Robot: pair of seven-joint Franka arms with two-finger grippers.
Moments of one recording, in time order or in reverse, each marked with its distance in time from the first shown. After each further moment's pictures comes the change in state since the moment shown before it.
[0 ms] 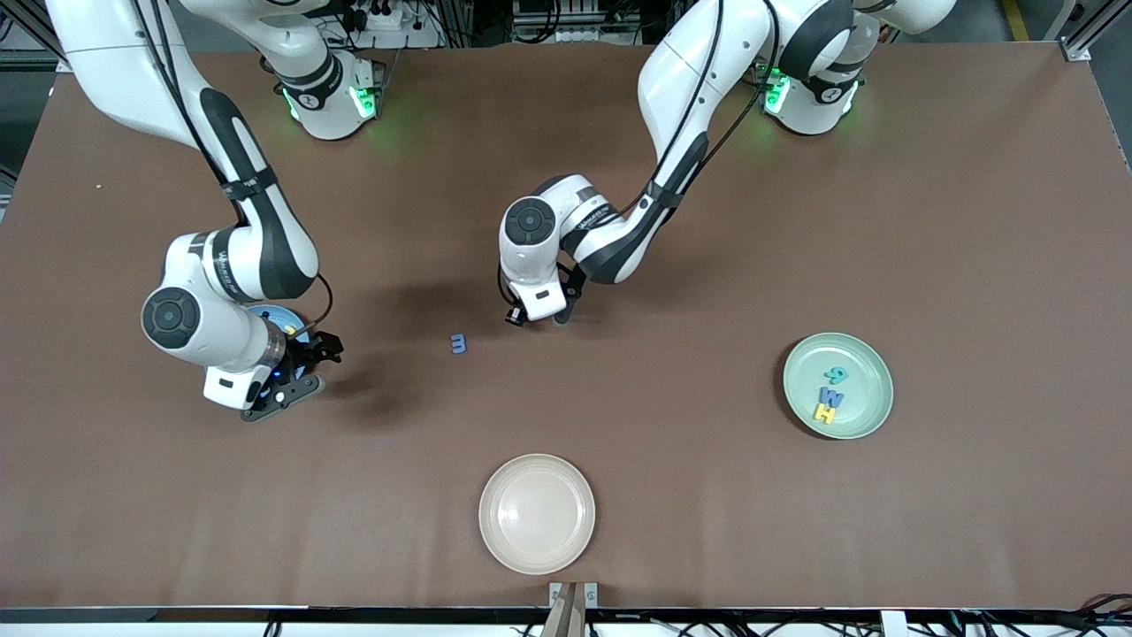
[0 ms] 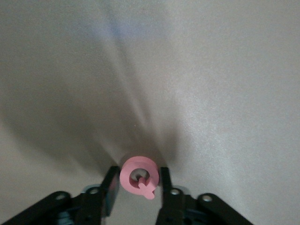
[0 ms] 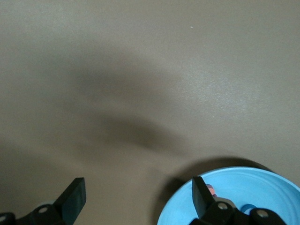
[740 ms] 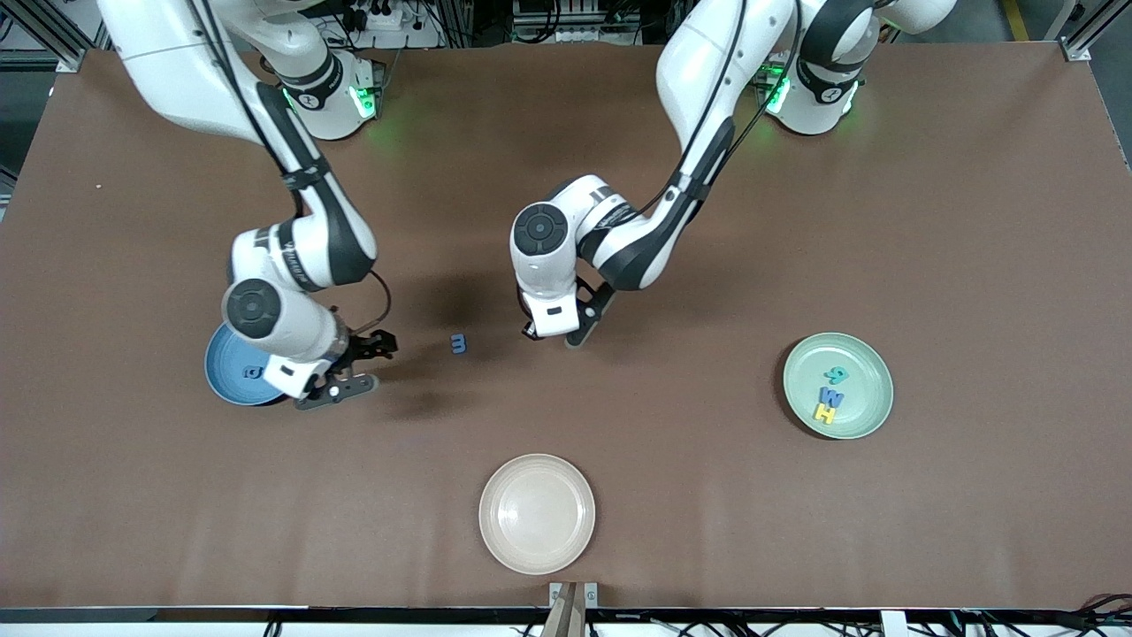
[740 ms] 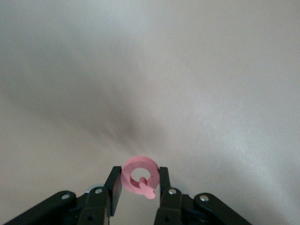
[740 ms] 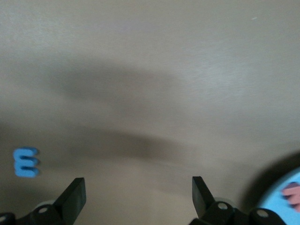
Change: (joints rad) left arm 0.019 -0.112 0.122 0.031 0.035 -0.250 0.414; right arm 0.169 0.038 0.001 0.000 0.000 0.039 0.388
